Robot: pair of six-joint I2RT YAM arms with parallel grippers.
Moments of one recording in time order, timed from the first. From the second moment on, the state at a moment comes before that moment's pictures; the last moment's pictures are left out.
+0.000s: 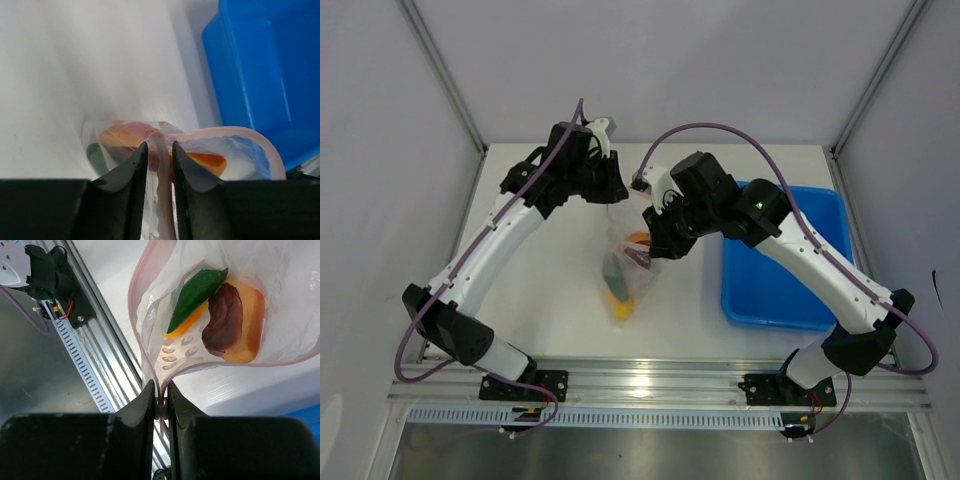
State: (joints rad) left arm -0.51 1.50 1.67 -0.82 0.15 -0.36; right arm 0.90 1.53 1.86 -1.11 -0.28 0.02
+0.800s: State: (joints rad) left arm -0.49 1.11 1.49 -0.78 -0.15 -0.46; right arm 0.89 1.47 1.82 -1.07 0.08 -0.01
